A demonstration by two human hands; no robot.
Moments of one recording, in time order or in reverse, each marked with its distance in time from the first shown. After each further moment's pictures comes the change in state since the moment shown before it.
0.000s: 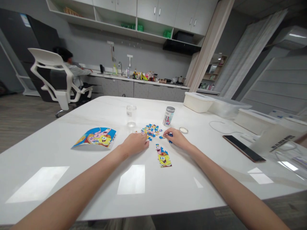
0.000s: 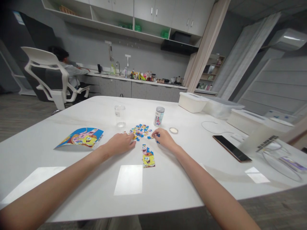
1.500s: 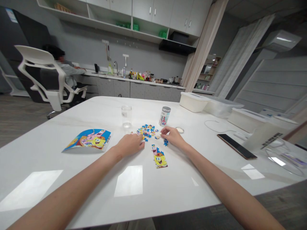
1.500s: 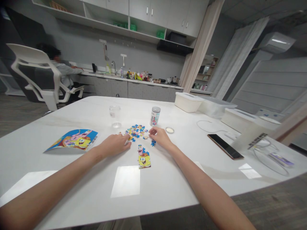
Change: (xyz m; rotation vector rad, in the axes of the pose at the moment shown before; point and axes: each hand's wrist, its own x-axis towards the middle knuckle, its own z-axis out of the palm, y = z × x) left_hand 0.001 -0.004 0.001 0.005 -0.022 -0.018; right_hand 0.004 -0.002 -0.002 0.123 0.067 0.105
